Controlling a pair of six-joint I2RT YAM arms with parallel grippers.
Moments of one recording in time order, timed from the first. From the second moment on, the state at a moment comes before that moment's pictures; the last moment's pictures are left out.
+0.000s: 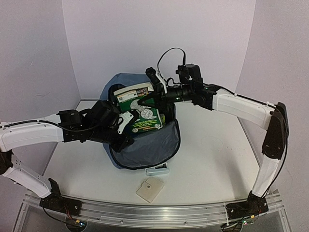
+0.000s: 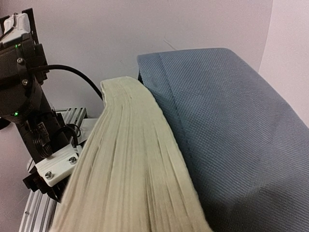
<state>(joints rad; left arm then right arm) -1.01 1.33 1.08 -0.53 -0.07 -0.14 0.75 1.85 1.68 -0.11 -0.74 -0.24</state>
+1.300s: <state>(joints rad) -0.96 1.03 1.10 -0.67 -0.05 -0.54 0.76 1.48 1.29 0.06 -0.47 0.23</state>
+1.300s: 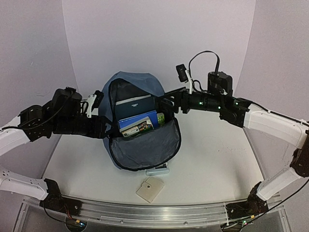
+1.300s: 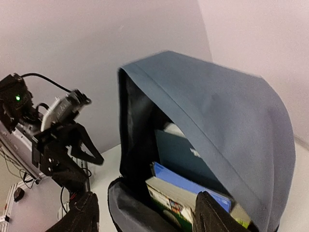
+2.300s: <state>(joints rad) -0.70 0.97 0.89 -0.66 0.17 -0.65 0.76 1.44 0.68 0.21 -0.41 0.66</state>
